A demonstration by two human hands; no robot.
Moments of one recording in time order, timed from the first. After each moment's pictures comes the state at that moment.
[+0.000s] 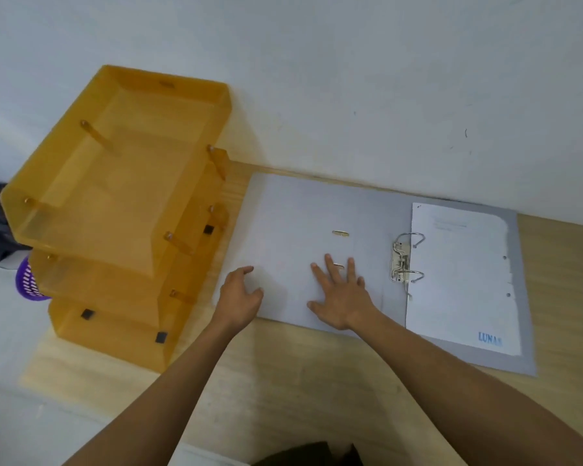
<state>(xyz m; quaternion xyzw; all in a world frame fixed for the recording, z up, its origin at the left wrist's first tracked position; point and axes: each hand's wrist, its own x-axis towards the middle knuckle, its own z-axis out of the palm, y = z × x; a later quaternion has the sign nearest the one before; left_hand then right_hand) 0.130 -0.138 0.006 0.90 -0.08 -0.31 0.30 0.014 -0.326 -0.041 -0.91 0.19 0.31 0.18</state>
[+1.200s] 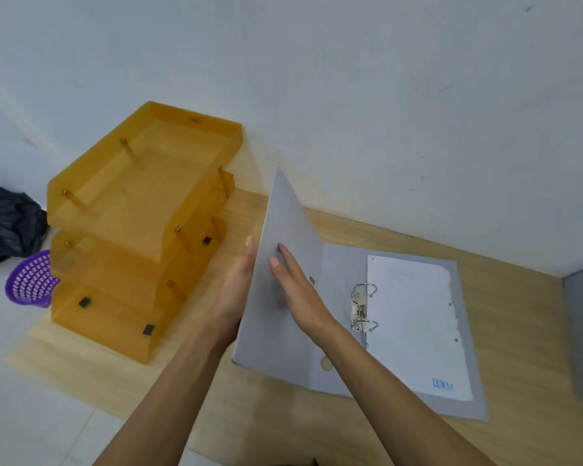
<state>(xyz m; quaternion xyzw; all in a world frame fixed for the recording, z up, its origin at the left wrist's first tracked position) 0.058 -0.158 0.135 0.57 -0.04 -0.42 0.70 -0.006 -0.263 0.110 -0.70 0.24 0.04 0.68</state>
